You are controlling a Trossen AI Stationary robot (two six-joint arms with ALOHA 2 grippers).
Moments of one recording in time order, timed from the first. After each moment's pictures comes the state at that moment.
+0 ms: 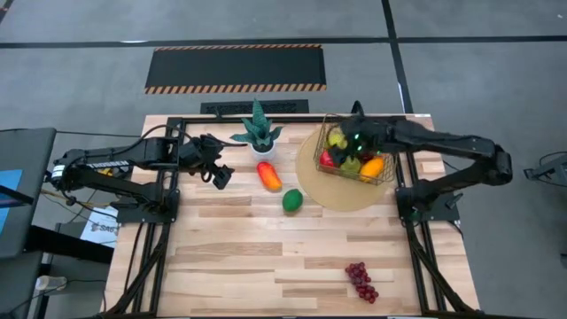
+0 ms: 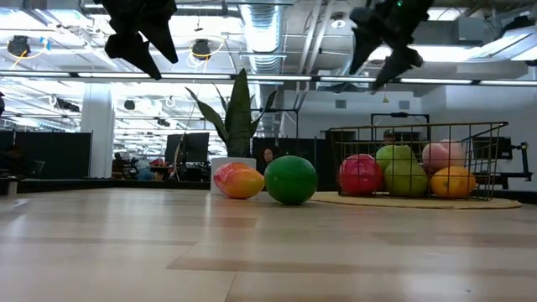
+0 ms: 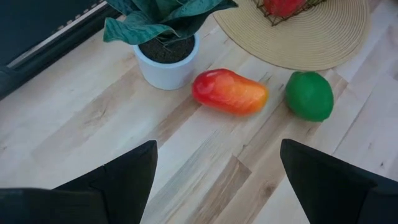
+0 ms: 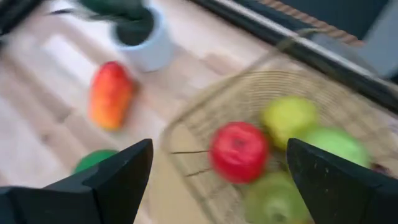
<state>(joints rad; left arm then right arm) 0.12 1.03 1.04 -0.93 -0.27 -0.57 -0.27 1.23 1.18 -0.83 0.26 0.57</state>
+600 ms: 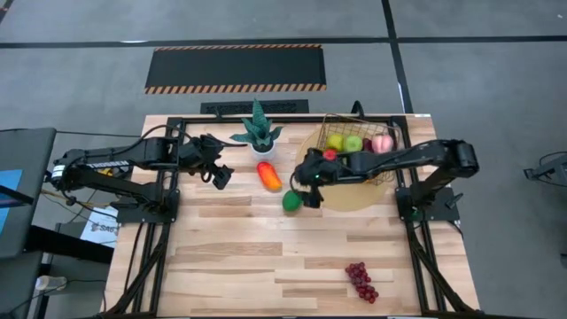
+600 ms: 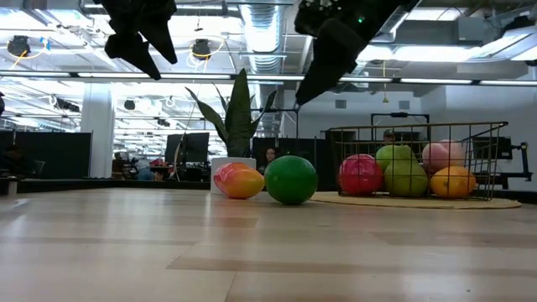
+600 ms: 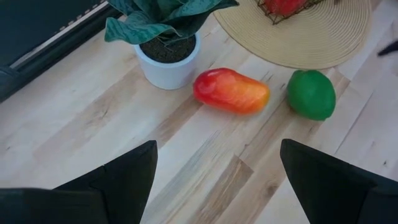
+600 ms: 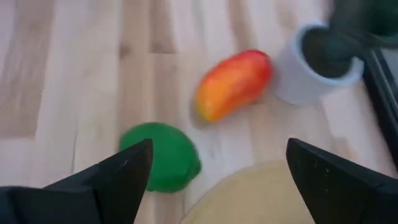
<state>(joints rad) 0.12 1.03 1.04 -0.94 -0.27 -0.56 -0.01 1.58 1.18 -0.43 0.19 -0.04</state>
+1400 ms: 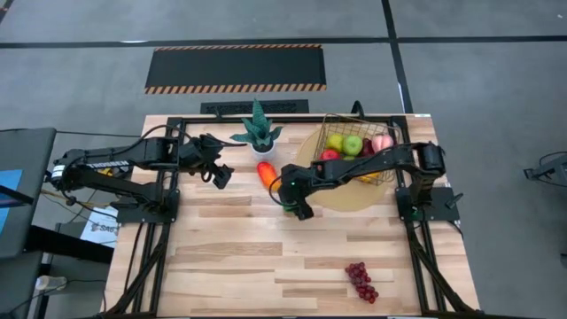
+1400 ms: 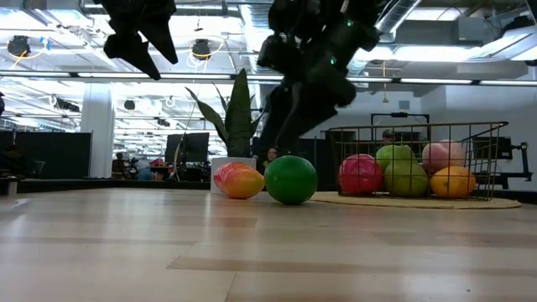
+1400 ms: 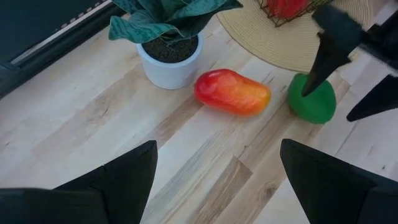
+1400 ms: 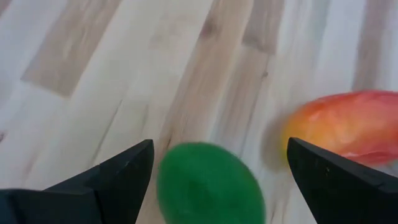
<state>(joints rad) 0.12 1.03 1.04 -0.94 -0.28 -0.59 -0.03 1.86 1.28 -0.35 -0.09 -0.37</state>
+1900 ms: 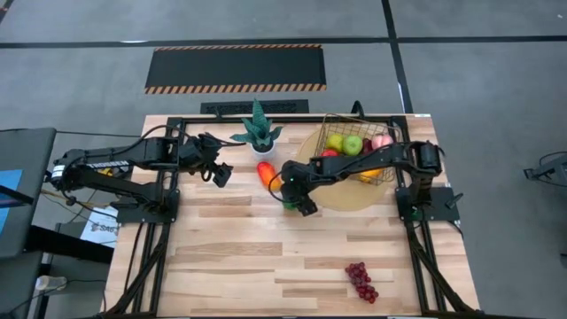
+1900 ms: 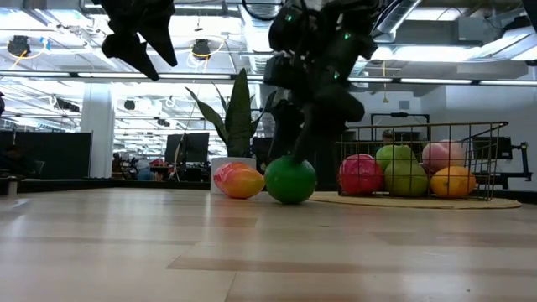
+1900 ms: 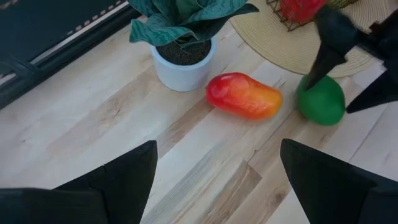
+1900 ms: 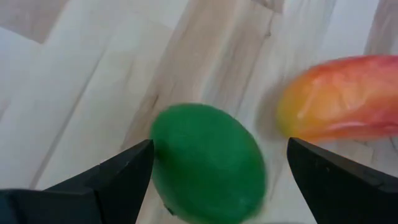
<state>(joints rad) 0.12 1.03 1.04 -0.95 -0.32 -0.60 -0.06 1.88 1.28 -0.43 -0.09 -0.46</state>
